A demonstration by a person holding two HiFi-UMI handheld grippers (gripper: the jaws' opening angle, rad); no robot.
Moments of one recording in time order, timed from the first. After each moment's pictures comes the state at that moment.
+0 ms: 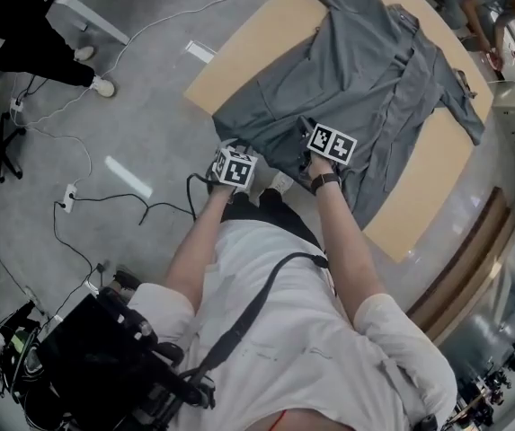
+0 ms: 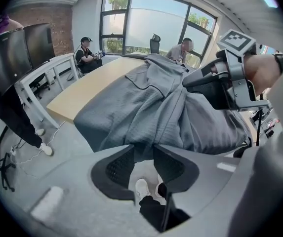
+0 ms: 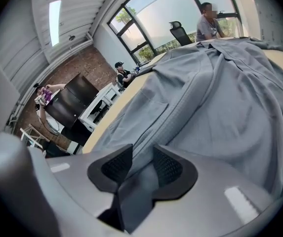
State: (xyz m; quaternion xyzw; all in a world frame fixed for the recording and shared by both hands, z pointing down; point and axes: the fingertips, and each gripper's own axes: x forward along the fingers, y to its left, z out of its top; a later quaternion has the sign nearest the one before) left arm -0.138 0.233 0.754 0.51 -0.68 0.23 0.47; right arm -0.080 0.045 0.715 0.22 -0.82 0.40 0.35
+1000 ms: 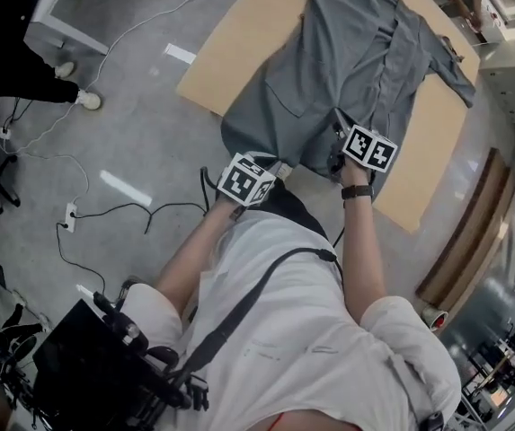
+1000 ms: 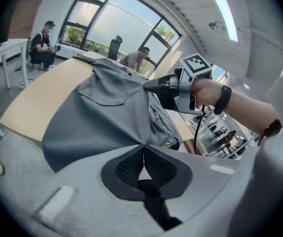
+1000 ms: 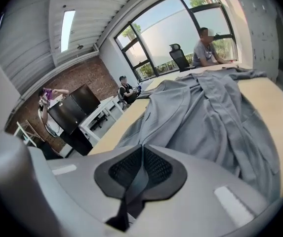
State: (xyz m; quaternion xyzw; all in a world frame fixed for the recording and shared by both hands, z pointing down) left arm -0.022 0.218 0.635 0.71 -0.49 0.14 0.48; right arm -0.011 0.020 0.616 0.26 -0.85 0.34 0.30
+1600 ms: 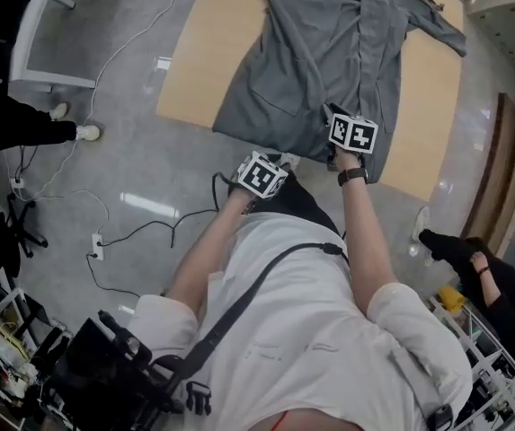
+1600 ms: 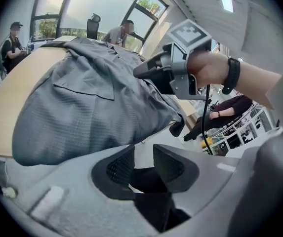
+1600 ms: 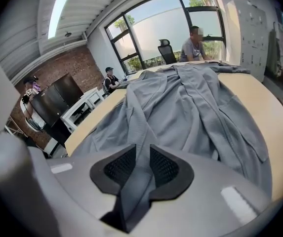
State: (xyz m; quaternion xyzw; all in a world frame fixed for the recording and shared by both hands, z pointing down) left arm 0.031 0.212 0.701 0.74 -0.40 0.26 0.48; right arm 0.048 0.015 0.681 0.33 -0.81 0.33 0.36
